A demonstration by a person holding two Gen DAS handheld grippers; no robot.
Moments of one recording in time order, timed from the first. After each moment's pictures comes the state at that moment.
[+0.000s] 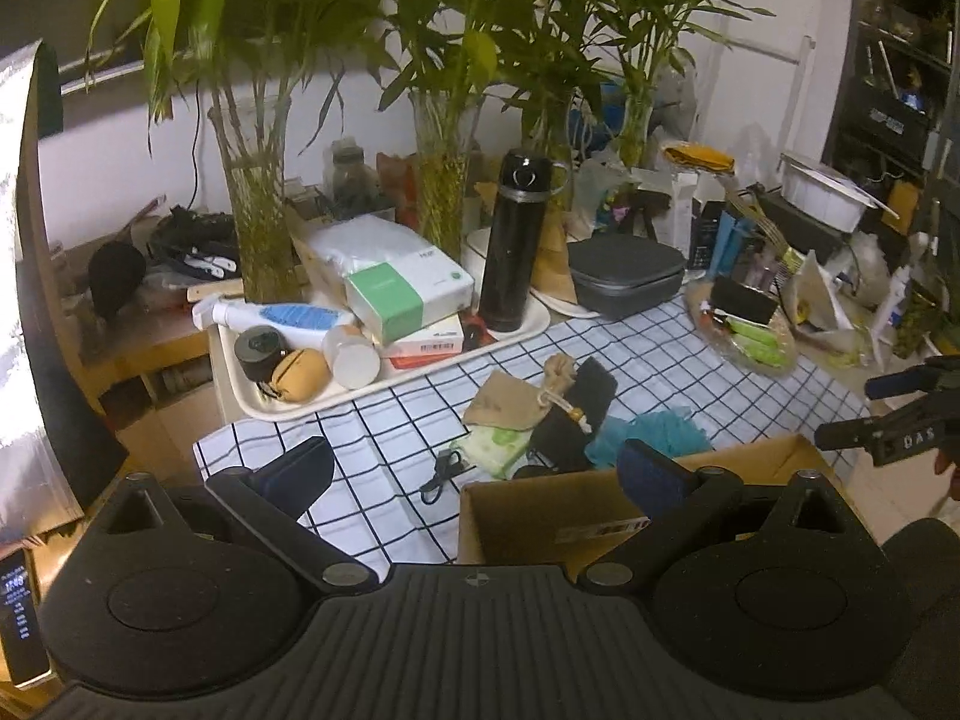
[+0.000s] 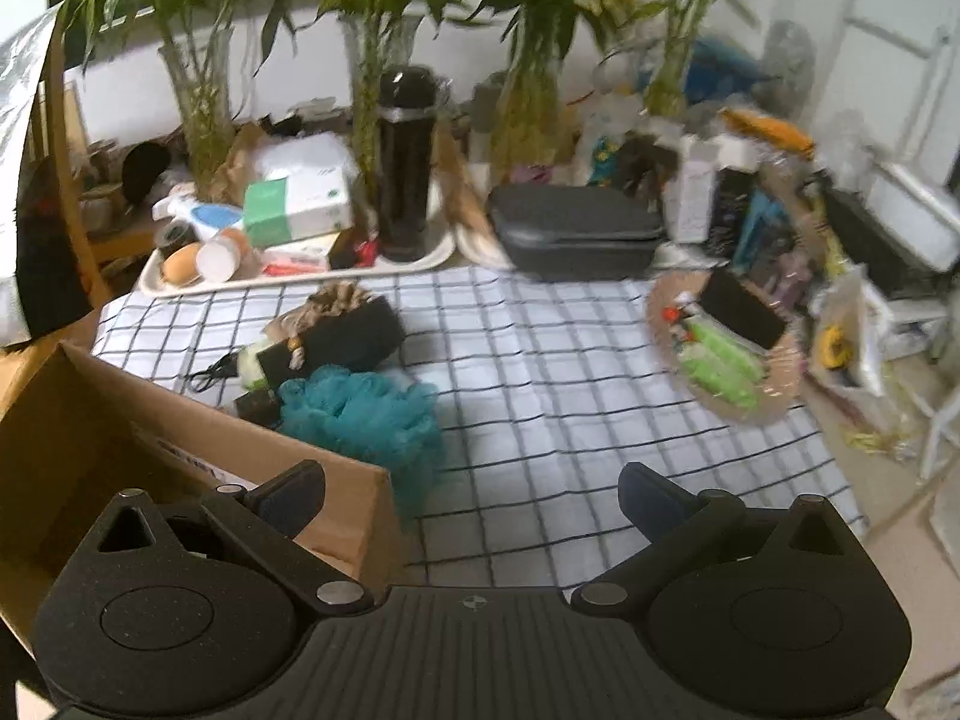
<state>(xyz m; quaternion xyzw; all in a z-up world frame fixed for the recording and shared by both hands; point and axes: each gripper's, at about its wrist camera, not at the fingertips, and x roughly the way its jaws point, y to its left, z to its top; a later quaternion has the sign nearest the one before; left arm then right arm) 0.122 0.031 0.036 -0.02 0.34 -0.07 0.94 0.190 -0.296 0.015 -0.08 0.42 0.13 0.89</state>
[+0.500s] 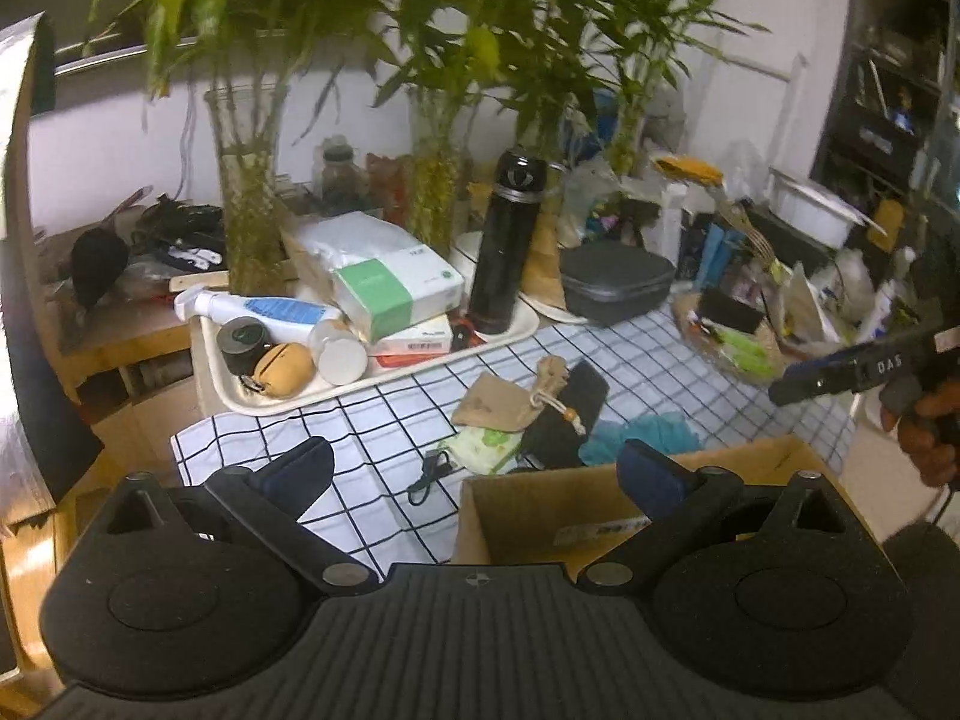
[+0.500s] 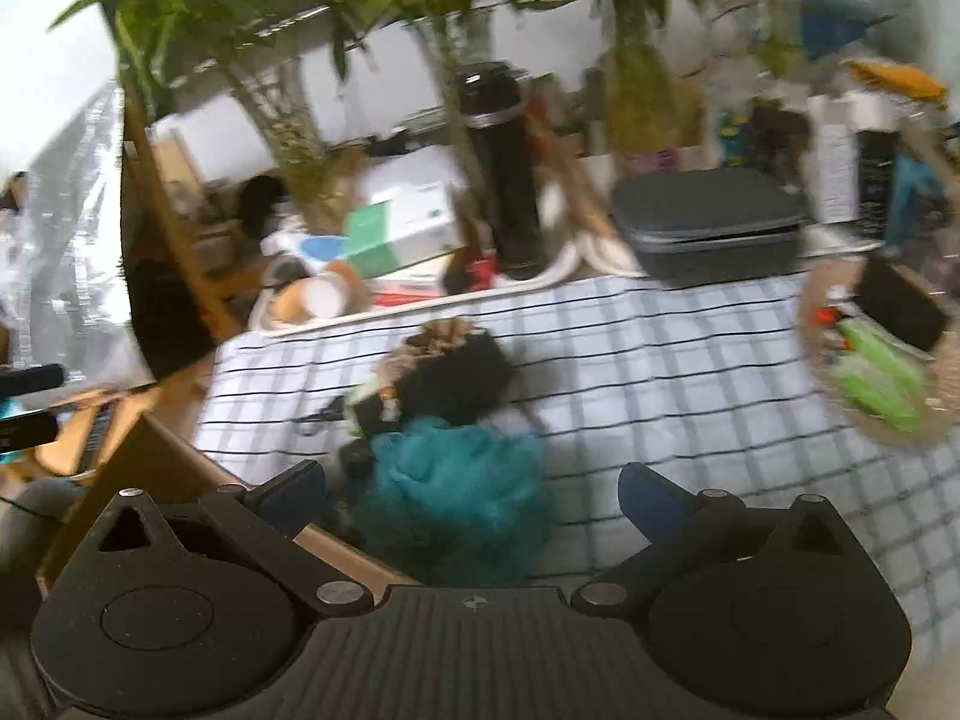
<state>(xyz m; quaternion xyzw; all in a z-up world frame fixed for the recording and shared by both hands) 0.123 0.044 0.019 -0.05 0.32 -0.08 0.94 0.260 -0.310 0.001 0.02 0.43 0.29 0.85</state>
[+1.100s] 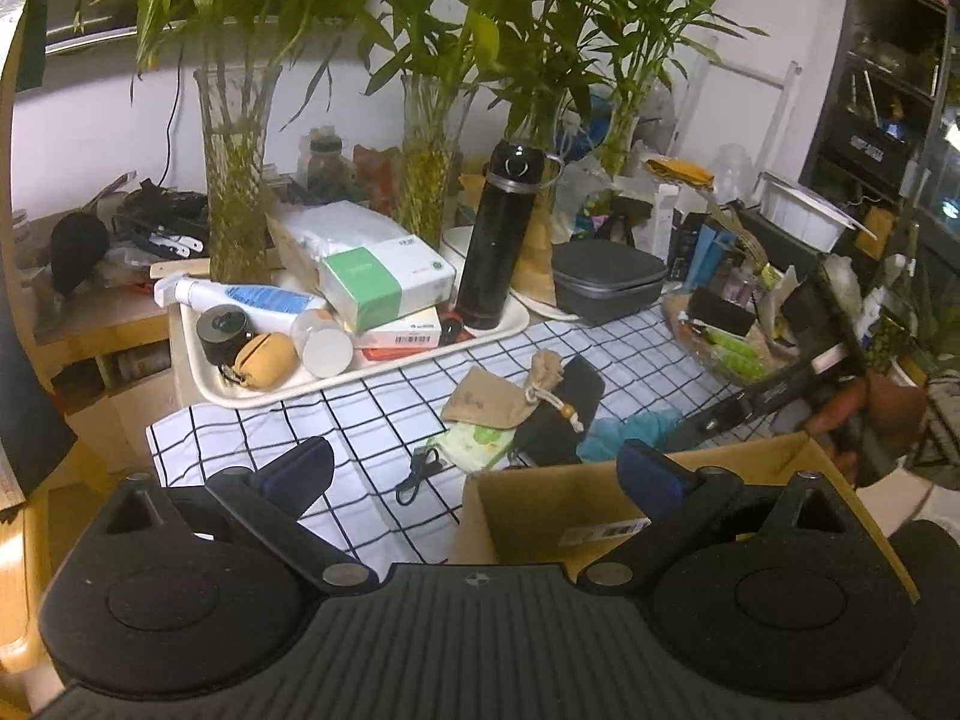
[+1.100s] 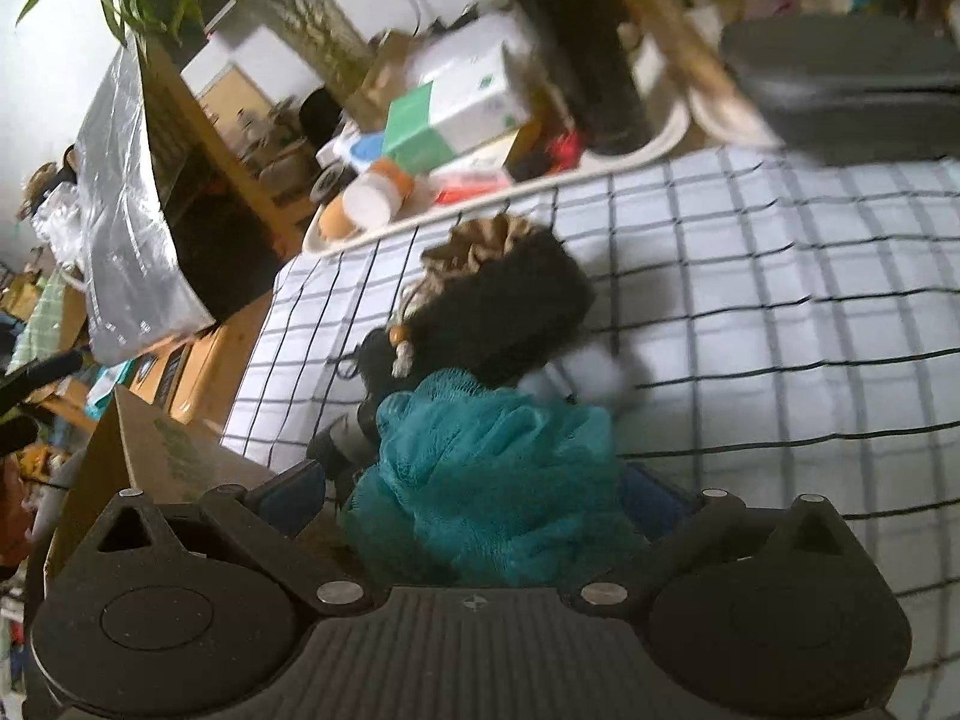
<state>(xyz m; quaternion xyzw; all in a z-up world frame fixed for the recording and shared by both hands) 0.132 0.051 0.003 -0.06 0.32 -0.11 0.94 0.340 -0.279 -0.104 0.07 0.53 0.39 0.75</state>
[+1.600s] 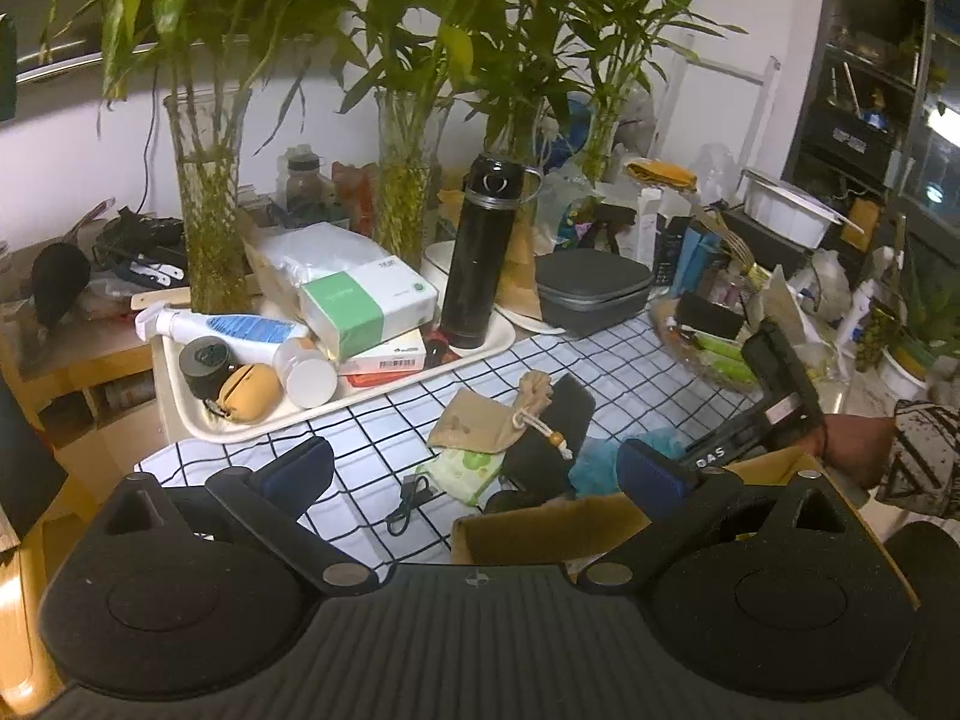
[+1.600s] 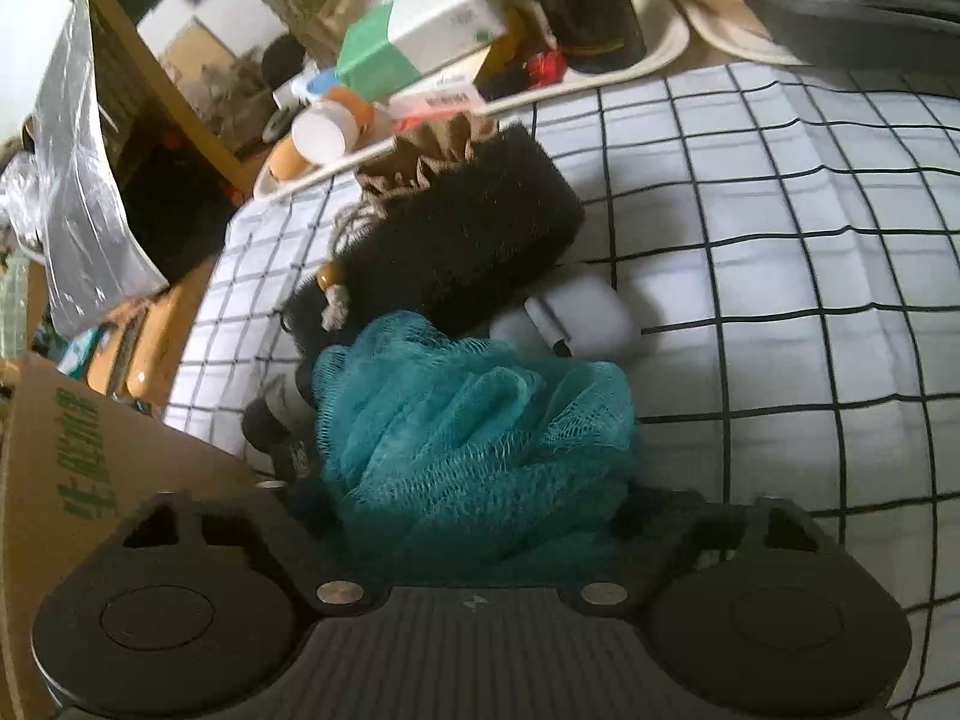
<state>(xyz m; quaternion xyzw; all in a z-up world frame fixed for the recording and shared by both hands) 0.149 0.044 0.009 -0.04 0.31 -0.13 0.94 0.341 -0.257 -0.147 0.06 0.56 0.37 0.74</state>
